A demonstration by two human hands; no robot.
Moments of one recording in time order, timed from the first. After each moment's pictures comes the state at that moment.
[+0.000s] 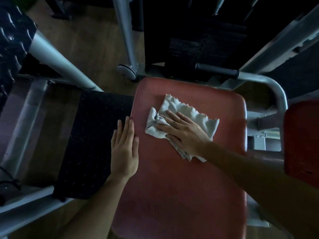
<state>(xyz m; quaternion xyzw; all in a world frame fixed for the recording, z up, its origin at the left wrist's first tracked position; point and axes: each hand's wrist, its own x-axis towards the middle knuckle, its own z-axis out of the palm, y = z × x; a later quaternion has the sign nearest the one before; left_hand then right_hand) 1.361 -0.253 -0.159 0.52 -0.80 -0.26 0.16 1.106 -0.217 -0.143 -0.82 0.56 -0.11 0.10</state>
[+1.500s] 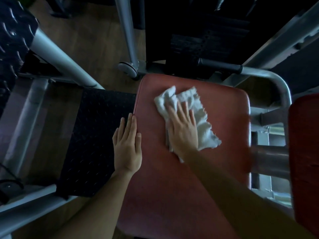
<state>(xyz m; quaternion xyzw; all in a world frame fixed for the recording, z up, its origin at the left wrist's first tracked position) 1.363 -0.252 -0.161 0.54 -0.79 -0.26 0.16 1.172 -0.220 -0.145 -0.56 0.81 -0.17 0.09</state>
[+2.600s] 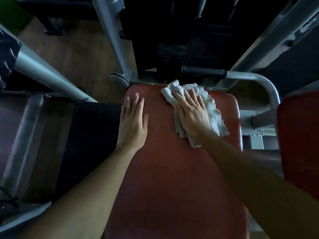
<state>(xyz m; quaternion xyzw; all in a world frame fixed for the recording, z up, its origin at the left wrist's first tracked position) 1.273 -0.325 -0.145 0.47 -0.85 -0.19 0.11 1.063 -0.251 -0.140 -0.57 0.80 -0.16 0.12</state>
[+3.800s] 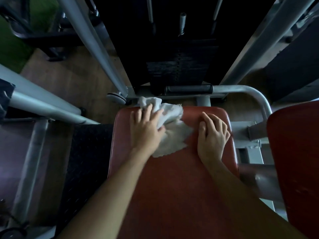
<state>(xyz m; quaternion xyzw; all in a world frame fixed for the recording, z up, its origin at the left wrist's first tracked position) 1.182 -0.344 -0.129 0.43 -0.90 -0.08 0.02 1.028 -0.202 -0.148 -0.29 0.89 -0.34 0.05</state>
